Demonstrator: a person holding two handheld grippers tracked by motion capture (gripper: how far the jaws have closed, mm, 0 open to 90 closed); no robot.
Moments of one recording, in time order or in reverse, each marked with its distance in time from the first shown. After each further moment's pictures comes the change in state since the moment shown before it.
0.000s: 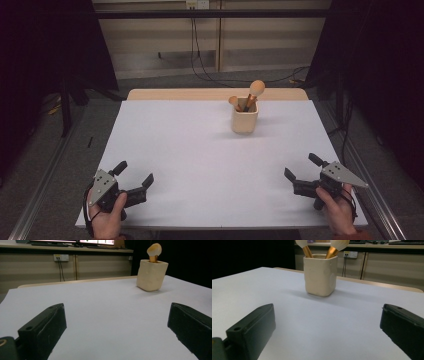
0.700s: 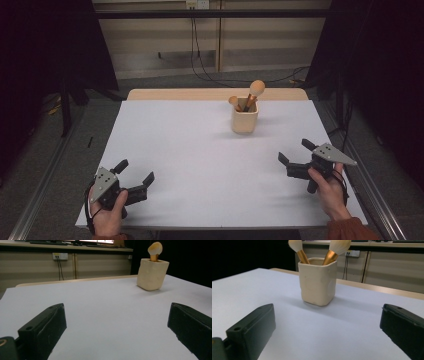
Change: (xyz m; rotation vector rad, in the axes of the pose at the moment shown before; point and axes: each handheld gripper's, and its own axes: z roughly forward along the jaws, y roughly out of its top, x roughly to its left) left arm 0.003 0.000 0.006 0.008 -0.009 -0.007; right arm -0.012 0.022 0.039 0.014 0.008 0.013
